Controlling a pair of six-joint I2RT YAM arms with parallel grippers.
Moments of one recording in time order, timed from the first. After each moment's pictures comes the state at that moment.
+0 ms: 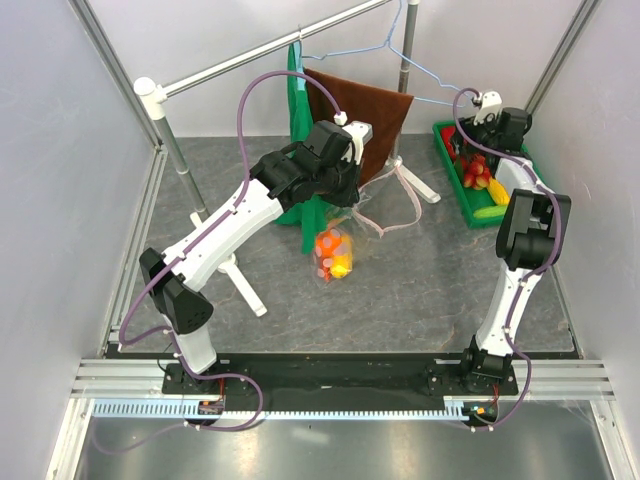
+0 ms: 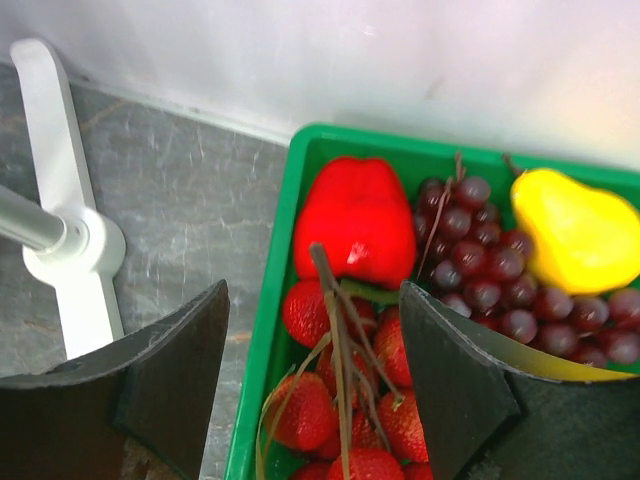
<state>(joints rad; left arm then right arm) -0.80 1.77 1.95 -0.88 0.01 -0.30 -0.20 2.20 1.76 0.07 -0.44 -0.24</state>
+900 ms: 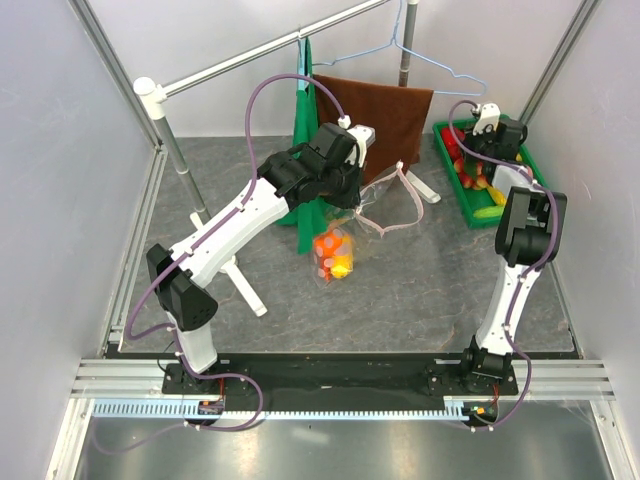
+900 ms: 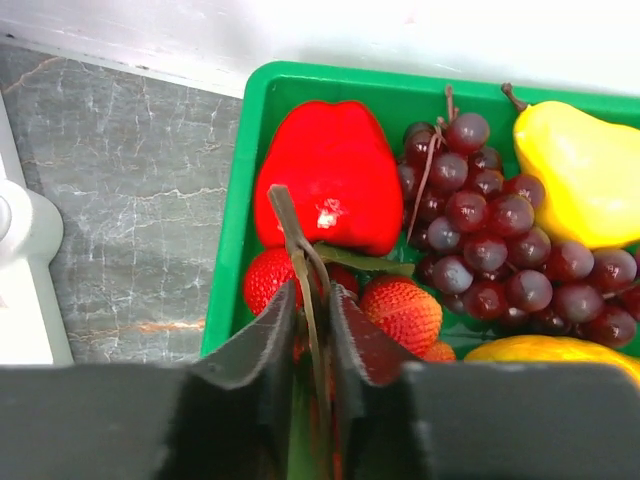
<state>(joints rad) -0.80 1.81 1.95 -0.88 0.01 -0.30 -0.21 2.26 1.71 0.15 -0.39 -0.24</state>
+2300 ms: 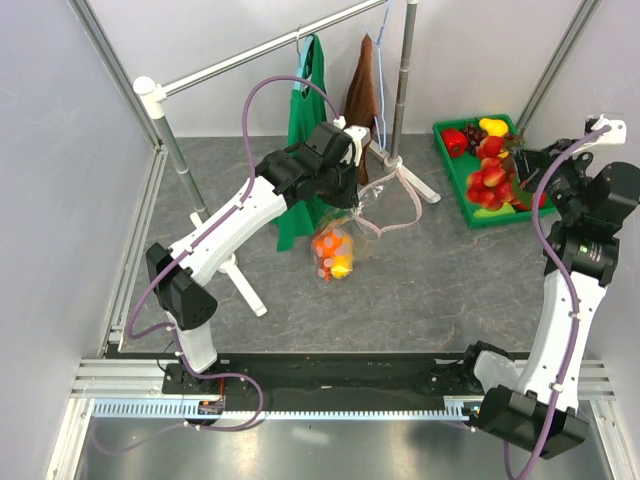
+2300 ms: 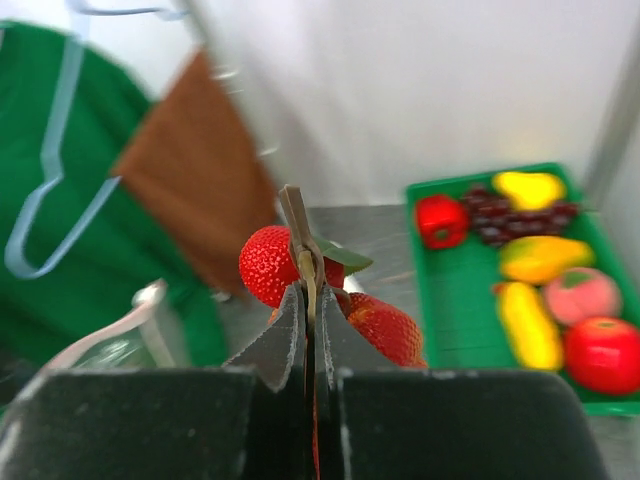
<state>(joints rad) -0.77 1.81 1.94 -0.89 0.05 -0.33 -0.44 0.99 1.21 -0.20 -0.59 0.24</state>
